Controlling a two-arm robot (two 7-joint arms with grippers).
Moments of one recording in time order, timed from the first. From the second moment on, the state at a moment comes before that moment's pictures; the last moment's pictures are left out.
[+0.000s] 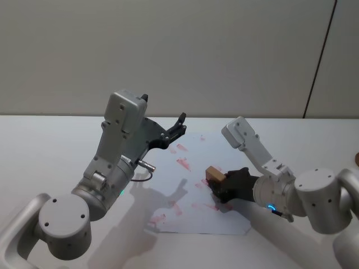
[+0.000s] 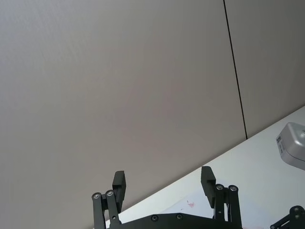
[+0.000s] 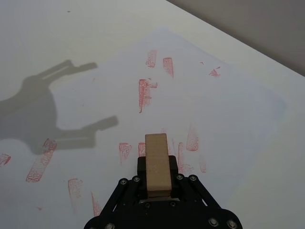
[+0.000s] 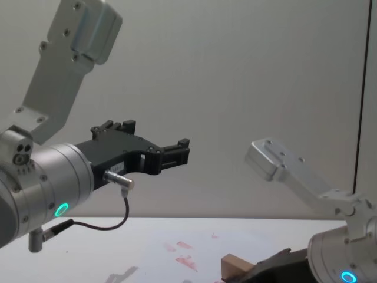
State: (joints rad) left arm -0.24 0.38 0.45 -1.63 -0.20 0.01 -0.01; right arm 0.37 0.13 -0.40 -1.29 -0.08 0.54 0.48
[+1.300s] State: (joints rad) left arm -0.24 0.38 0.45 -1.63 -0.20 0.01 -0.01; right arm 0.30 0.20 -0.28 -1.57 0.20 0.51 0.28
